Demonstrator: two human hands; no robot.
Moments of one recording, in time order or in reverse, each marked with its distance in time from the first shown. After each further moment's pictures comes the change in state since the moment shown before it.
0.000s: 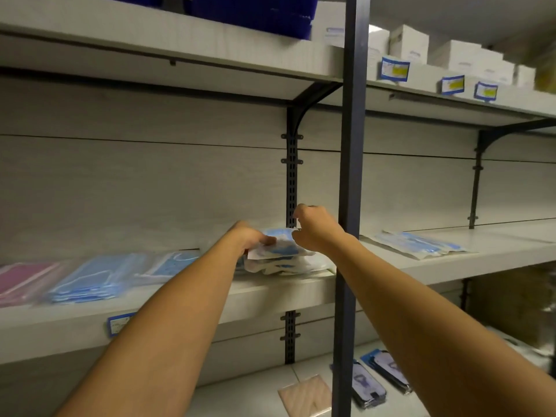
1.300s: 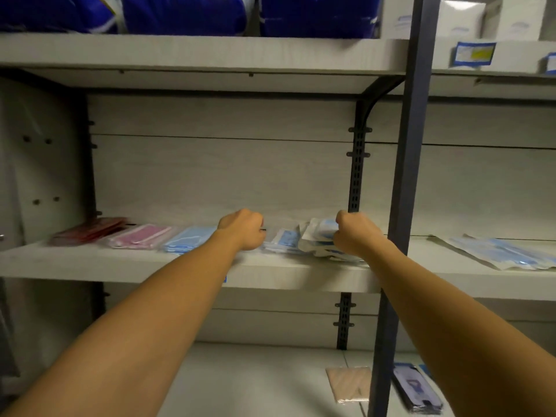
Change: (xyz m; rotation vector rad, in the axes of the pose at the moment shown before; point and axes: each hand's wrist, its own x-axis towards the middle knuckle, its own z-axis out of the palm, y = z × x) left_hand -0.100 -0.051 -0.082 1.018 0.347 0.163; right_hand -0.039 -0.019 -0.003 -0.015 -0.154 -0.085
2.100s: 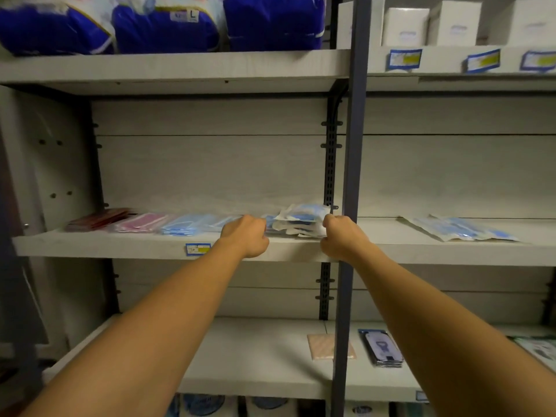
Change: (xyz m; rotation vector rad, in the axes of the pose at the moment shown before) left_hand -0.094 0.089 -0.014 0.000 -0.022 0.024; right_hand -0.102 0.045 -0.012 0.090 0.001 -0.061
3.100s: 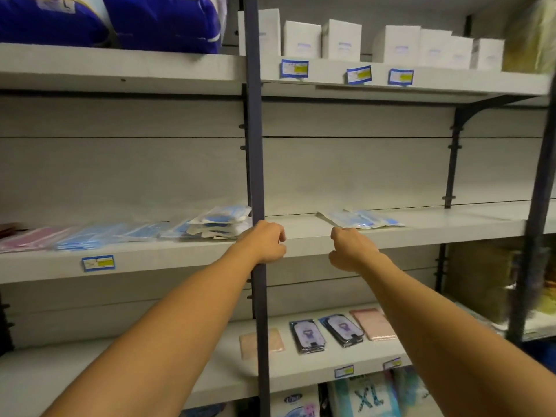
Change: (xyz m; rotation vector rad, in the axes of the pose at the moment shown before) left_hand 0.022 0.215 0.005 -0.311 -0.092 0.276; right_hand -0.075 0.192 -0.044 -0.134 -0.036 0.203
